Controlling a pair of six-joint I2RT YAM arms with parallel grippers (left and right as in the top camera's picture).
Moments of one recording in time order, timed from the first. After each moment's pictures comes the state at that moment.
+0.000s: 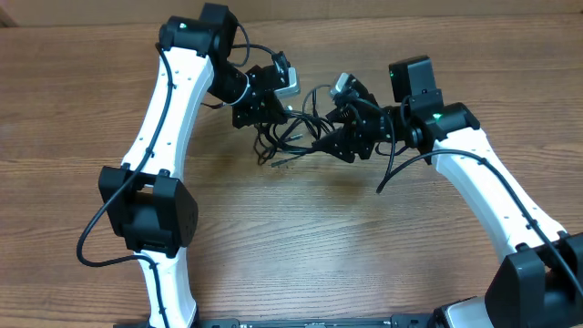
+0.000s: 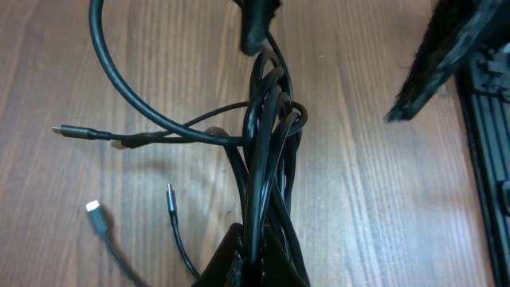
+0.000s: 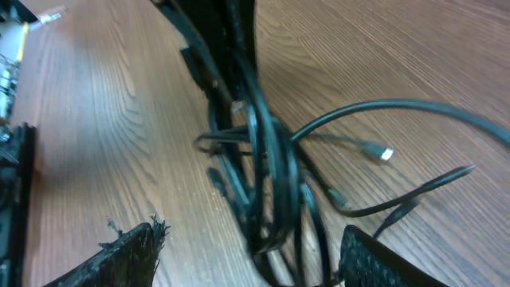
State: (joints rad) left arm -0.21 2.13 2.11 -1.52 0.72 1.21; right arm 0.28 1.63 1.28 -0.59 -0.79 -0.51
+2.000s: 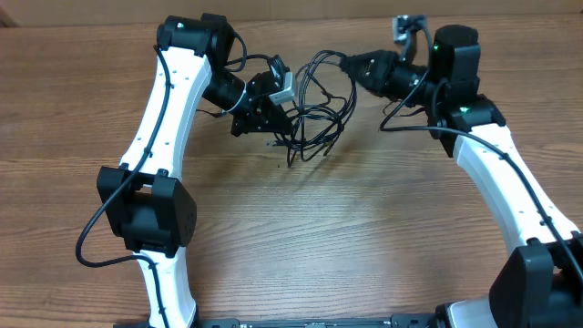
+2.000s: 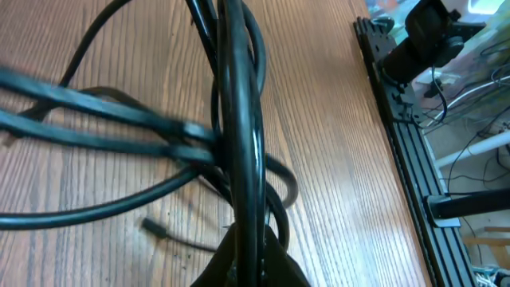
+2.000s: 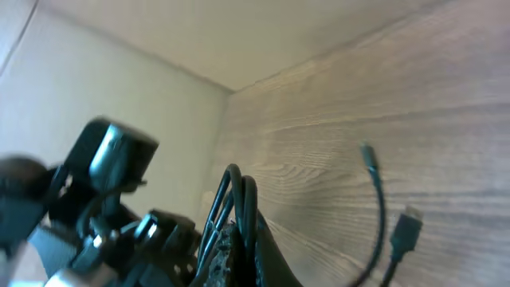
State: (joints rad) left arm -0.20 2.13 2.11 -1.68 0.90 1.36; right arm 0.15 1.63 1.28 -0.07 -0.79 0.76
